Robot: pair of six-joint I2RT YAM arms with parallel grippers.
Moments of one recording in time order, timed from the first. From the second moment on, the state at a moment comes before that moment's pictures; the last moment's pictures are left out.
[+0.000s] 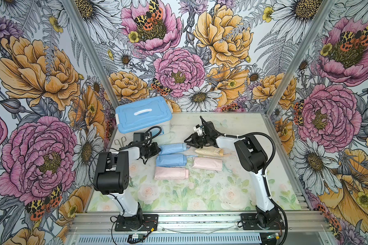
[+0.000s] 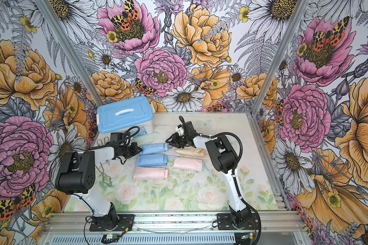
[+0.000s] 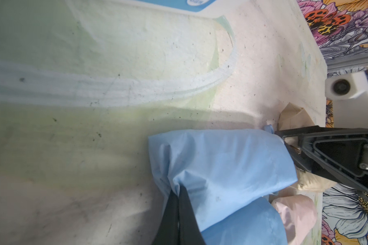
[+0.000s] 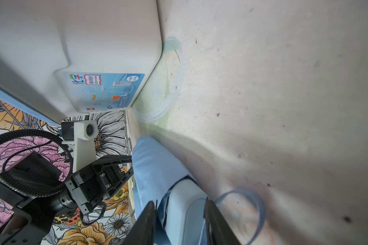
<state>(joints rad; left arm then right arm) 0.03 1.74 0.87 -0.15 0.50 -0.40 0.48 2.30 1.54 0.04 -0.78 0.88</state>
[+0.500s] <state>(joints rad) 0.03 1.74 0.87 -0.14 0.51 -0.41 0.49 2.34 1.61 -0.09 -0.78 0.72</state>
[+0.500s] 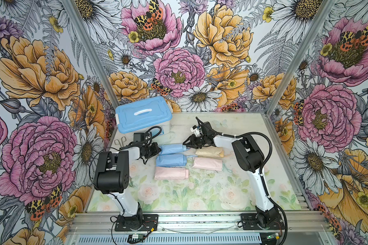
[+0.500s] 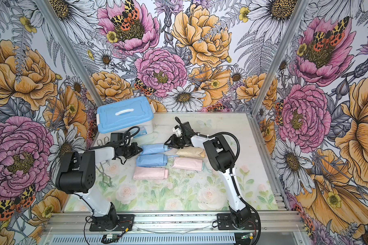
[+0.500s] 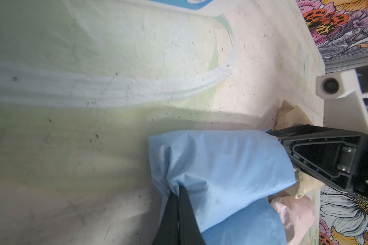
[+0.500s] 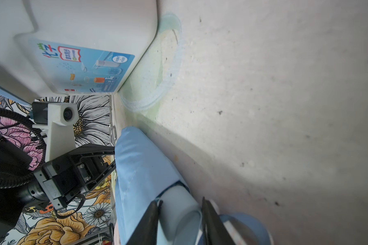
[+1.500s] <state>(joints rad) 0.05 1.78 0.87 -0.11 0.53 -0.41 0.50 2.32 1.49 0.15 -0.86 0.85</state>
